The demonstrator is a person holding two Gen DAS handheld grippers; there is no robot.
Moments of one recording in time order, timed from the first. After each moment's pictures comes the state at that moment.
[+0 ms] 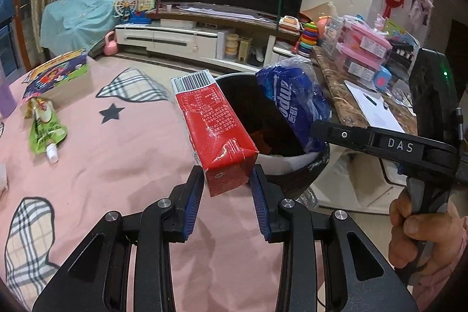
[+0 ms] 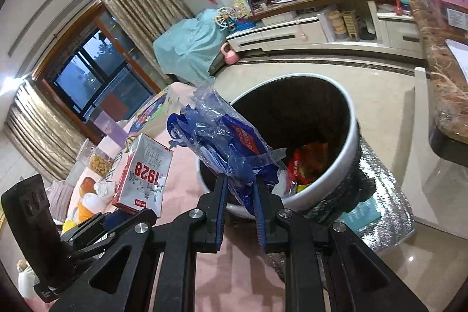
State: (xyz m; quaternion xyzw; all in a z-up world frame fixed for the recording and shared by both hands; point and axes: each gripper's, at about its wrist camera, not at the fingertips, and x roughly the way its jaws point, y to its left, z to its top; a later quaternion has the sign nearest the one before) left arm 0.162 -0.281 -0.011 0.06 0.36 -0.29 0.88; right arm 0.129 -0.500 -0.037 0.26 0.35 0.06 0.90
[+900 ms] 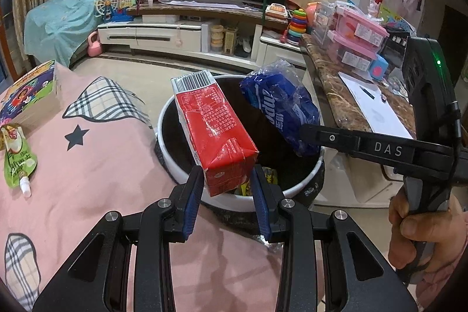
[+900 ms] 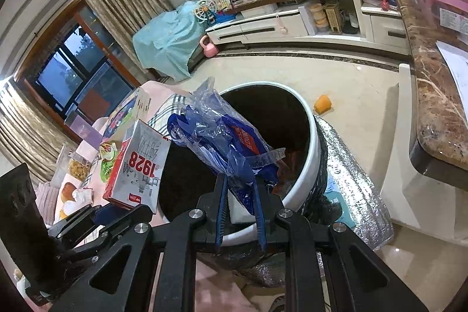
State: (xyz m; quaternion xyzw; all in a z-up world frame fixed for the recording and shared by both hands) left arm 0.190 -0.335 -0.013 0.09 0.38 -0.32 0.86; right arm 0.158 -0.538 -0.041 0.25 0.39 0.02 0.89
